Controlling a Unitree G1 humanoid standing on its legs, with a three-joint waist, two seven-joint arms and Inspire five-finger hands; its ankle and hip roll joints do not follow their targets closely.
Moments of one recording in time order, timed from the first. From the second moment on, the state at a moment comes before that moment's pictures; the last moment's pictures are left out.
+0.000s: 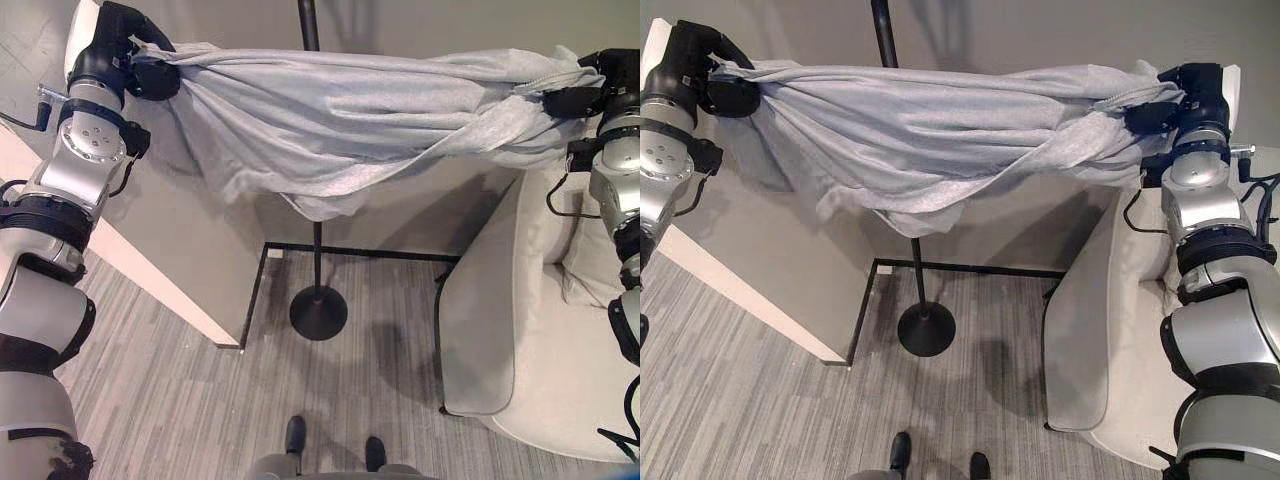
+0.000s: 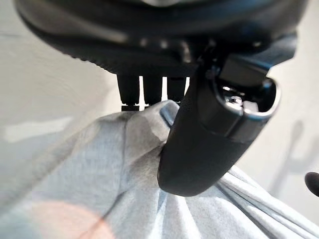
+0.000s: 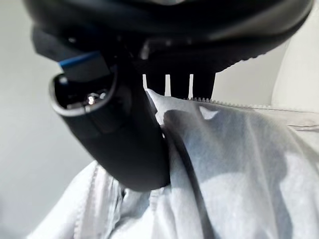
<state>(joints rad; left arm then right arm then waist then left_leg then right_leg) -1.25 0.92 -0.71 0.93 -0.39 -0.15 0.25 -1.23 -0.90 0.60 1.04 0.52 -0.04 -0.27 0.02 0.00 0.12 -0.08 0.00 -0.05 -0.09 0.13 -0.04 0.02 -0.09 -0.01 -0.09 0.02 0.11</state>
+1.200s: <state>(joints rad) -1.47 0.95 -0.66 0.86 -0.86 -0.19 0.32 -1.46 -1.00 0.70 0.92 0.80 -0.12 -0.37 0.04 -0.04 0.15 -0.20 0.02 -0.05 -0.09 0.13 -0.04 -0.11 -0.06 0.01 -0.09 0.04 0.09</state>
